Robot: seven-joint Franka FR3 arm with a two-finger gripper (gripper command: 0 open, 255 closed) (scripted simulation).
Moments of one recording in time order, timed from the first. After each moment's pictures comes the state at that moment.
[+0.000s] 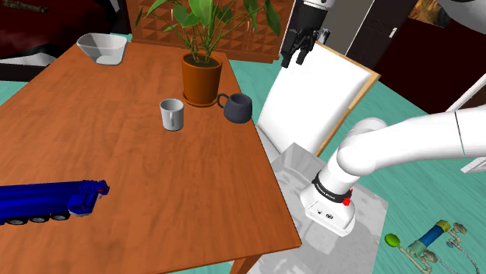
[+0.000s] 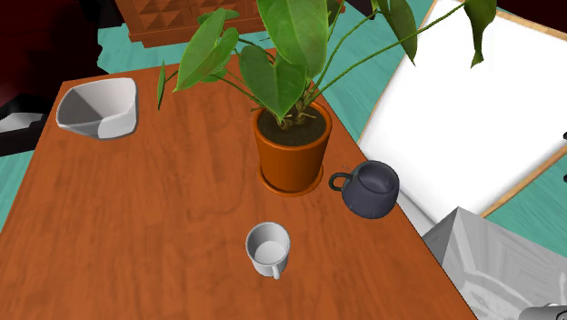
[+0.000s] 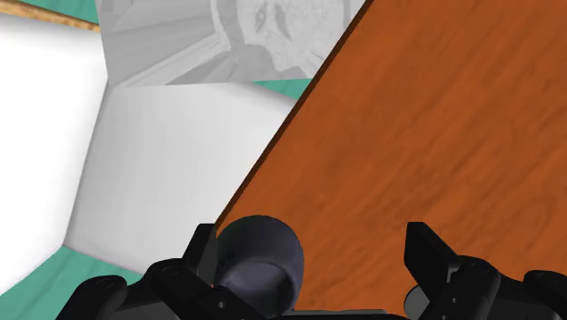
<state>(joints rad) -0.01 -0.78 -0.02 -2.29 0.04 1.53 0.03</state>
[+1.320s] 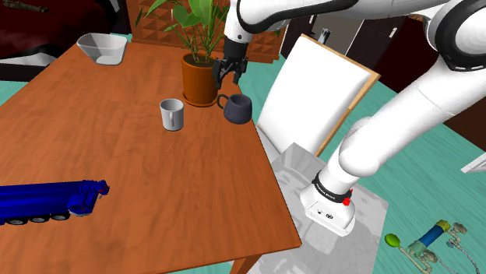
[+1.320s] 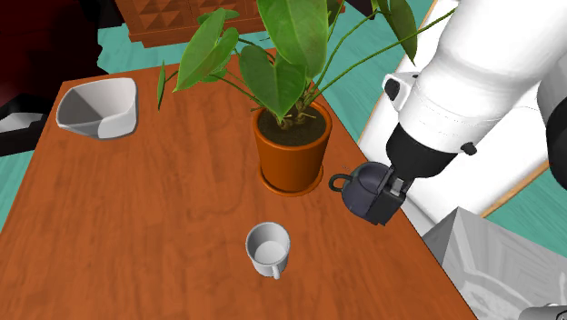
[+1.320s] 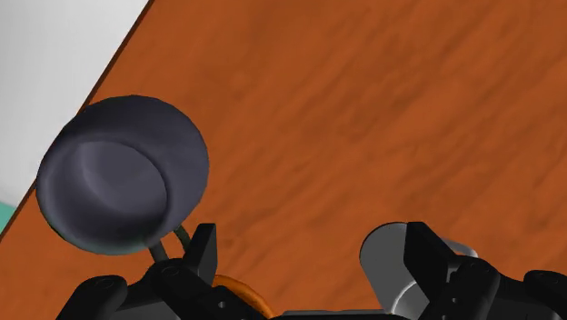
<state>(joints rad) 0.06 -0.26 0.13 -2.22 0.10 2.02 0.13</state>
